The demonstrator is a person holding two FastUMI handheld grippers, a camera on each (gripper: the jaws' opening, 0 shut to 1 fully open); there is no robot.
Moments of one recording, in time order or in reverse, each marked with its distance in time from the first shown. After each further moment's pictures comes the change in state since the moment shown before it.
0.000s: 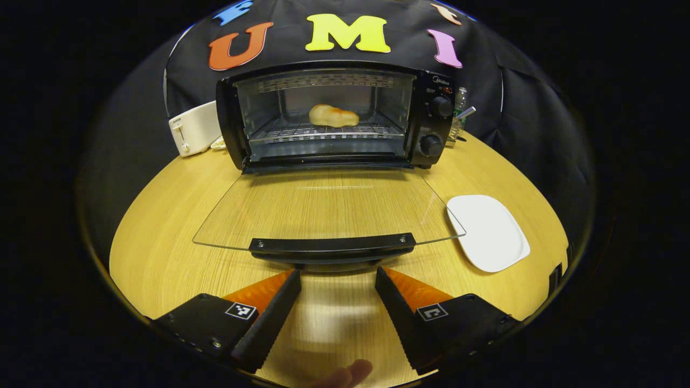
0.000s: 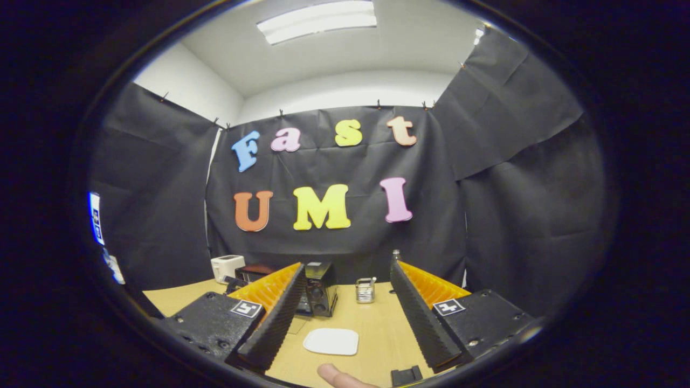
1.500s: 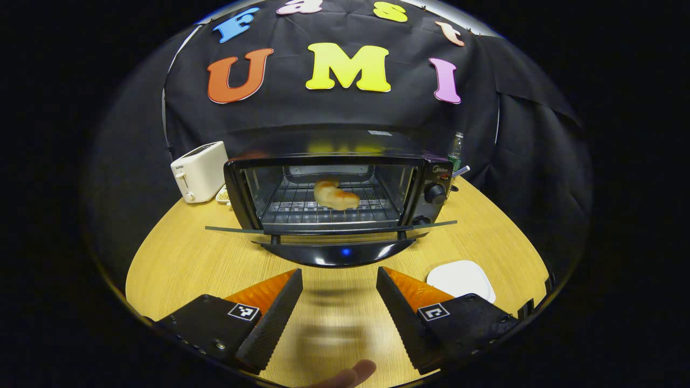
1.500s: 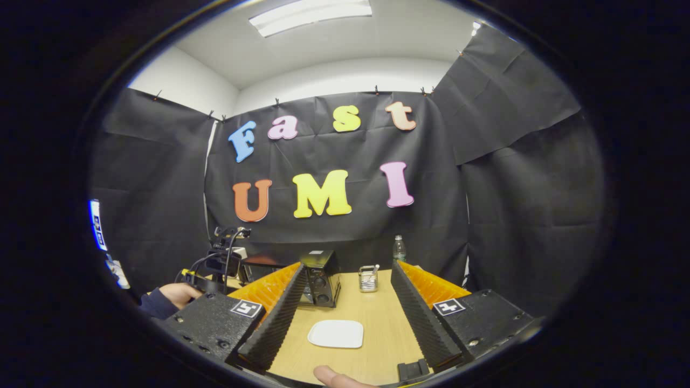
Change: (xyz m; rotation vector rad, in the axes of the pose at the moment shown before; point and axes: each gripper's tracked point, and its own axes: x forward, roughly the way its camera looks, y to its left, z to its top) left arm -0.034 0.015 0.129 -0.037 -0.156 -0.043; right arm 0.010 0.007 -0.008 0.020 0.074 -0.003
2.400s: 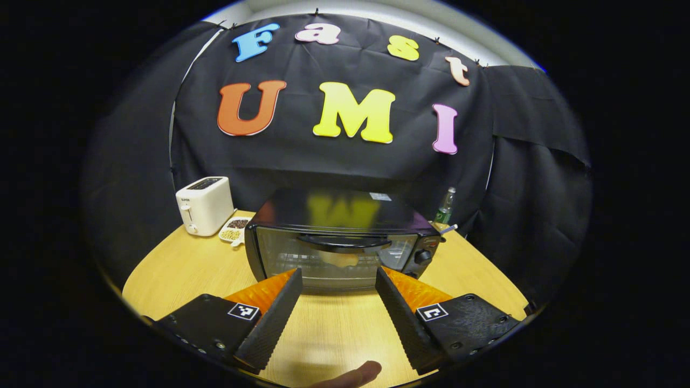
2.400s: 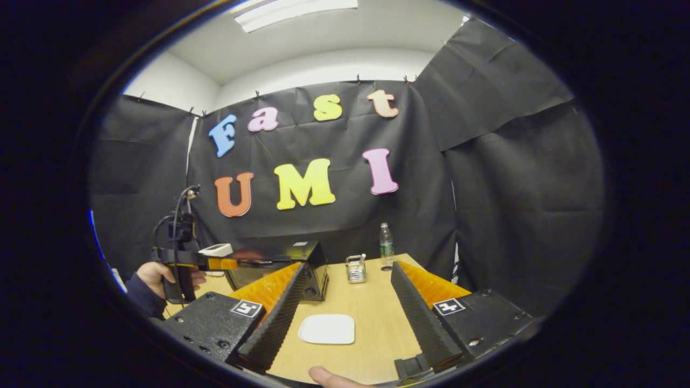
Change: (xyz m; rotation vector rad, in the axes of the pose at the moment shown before) left arm -0.060 0.004 0.084 -0.063 -0.288 -0.065; right arm 0.013 -0.018 -0.017 0.041 0.055 -0.082
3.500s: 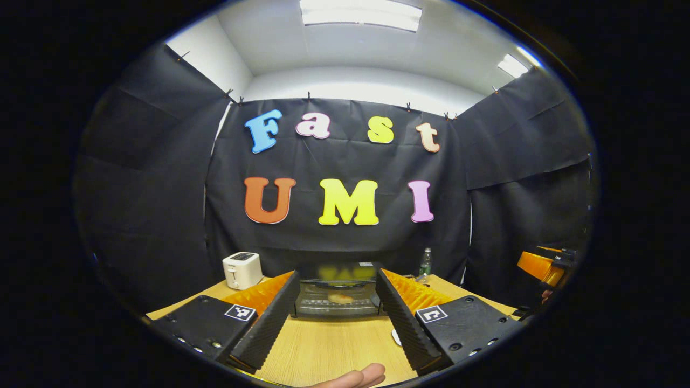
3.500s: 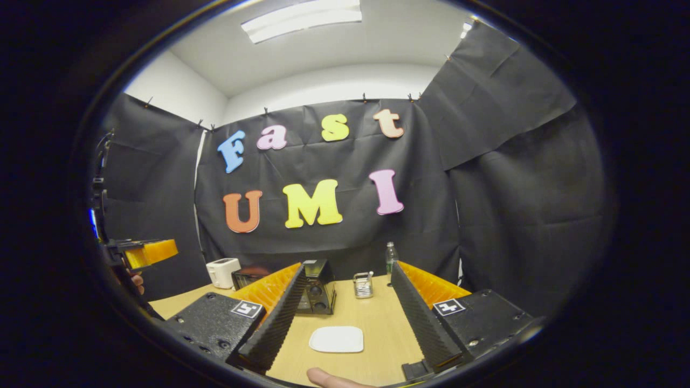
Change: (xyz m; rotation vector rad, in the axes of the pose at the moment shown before) left arm -0.216 -0.015 0.050 0.109 -0.435 0.080; right arm -0.026 0.020 0.031 -0.013 -0.099 0.022
